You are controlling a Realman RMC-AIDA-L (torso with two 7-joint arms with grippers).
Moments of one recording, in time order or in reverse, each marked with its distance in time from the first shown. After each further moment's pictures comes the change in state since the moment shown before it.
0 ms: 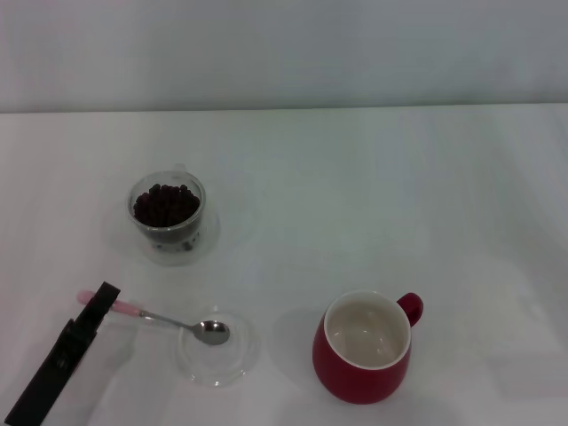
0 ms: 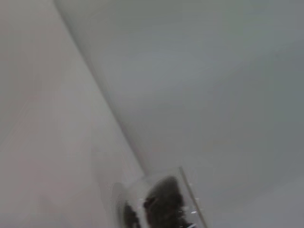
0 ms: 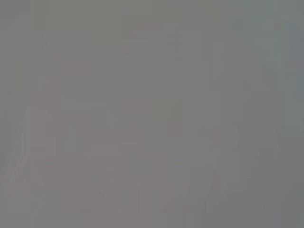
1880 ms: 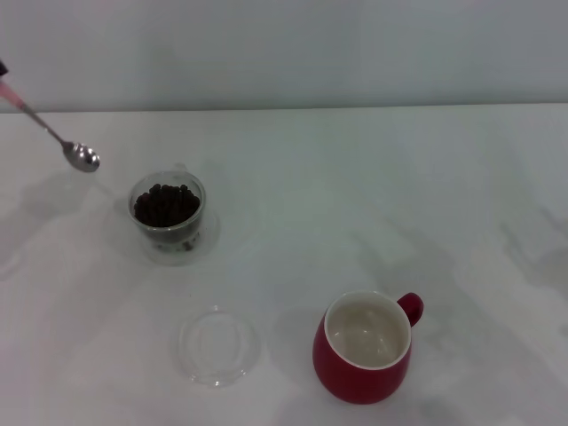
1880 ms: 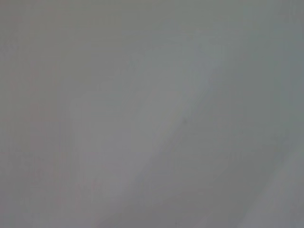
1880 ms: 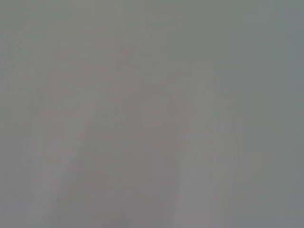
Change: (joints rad) left arm -0.246 0.147 0.003 0.867 0.344 0.048 -0.583; right arm 0.012 0.064 -0.351 0.001 -0.010 -0.160 -0.070
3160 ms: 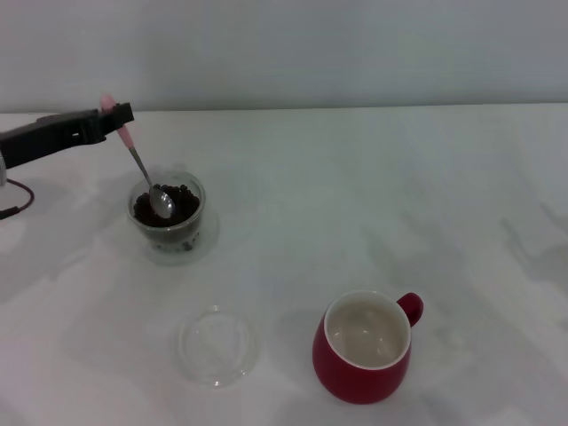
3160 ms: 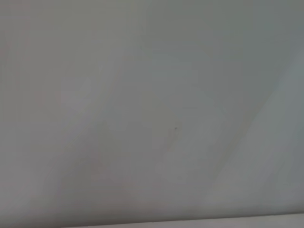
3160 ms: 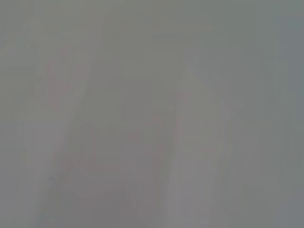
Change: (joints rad) left arm -0.148 -0.088 0.150 -0.009 0.219 0.236 -0.005; right arm 0.010 0.001 0.002 0.006 0.006 0.068 0.016
